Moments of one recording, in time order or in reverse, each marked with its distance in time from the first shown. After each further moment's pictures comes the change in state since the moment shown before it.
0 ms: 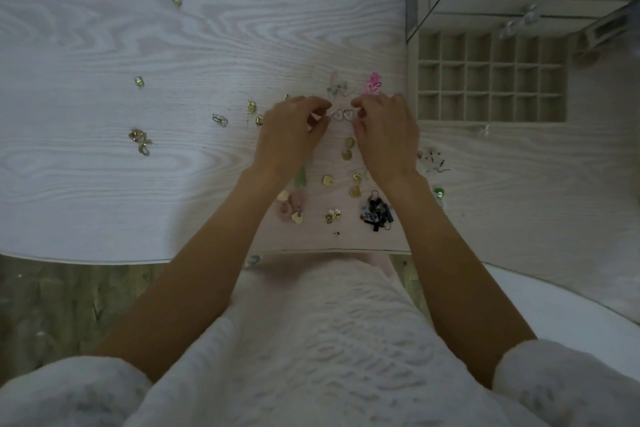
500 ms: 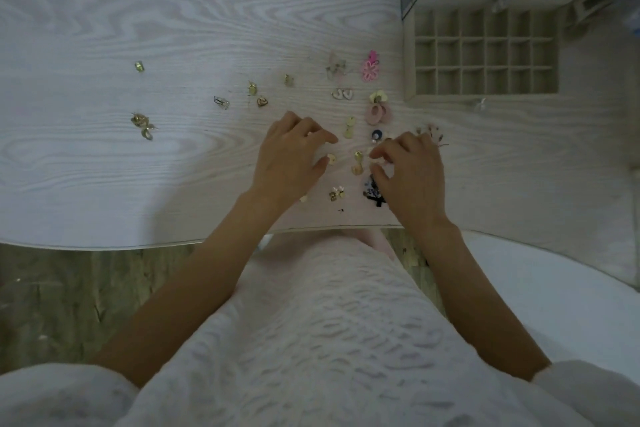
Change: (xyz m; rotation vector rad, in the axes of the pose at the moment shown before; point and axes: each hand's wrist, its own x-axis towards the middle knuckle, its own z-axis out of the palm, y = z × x) left_hand -0.061 -0.003 -0.001 0.283 -0.115 0.254; right_hand -0.093 0.024 -0.009 -0.047 0.066 -0.014
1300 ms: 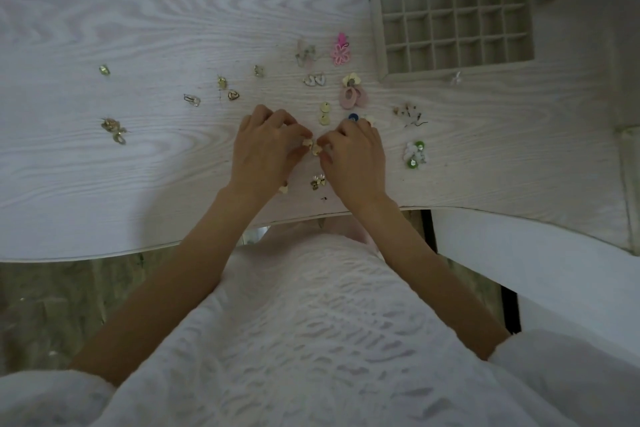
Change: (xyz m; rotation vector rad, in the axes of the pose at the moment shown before) left_hand 0.002 -0.003 0.007 0.133 0.029 0.002; right_hand 0.007 -0.030 0.035 0.026 0.038 0.014
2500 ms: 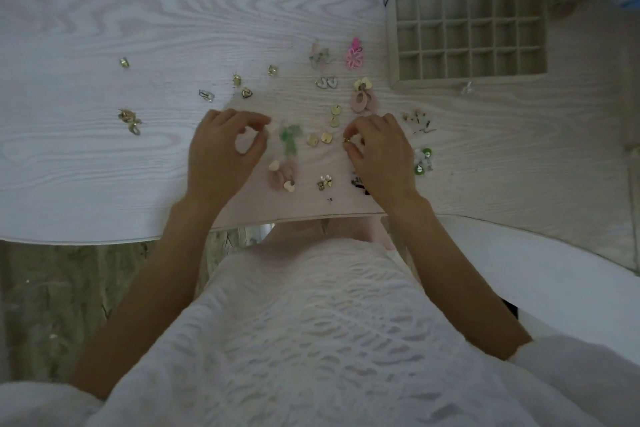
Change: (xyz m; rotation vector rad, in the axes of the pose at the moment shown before) left_hand -0.029 -0.035 -0.036 -0.274 0.170 -0.215; right_hand 0.007 0.025 -0.019 0.146 -0.052 -0.068
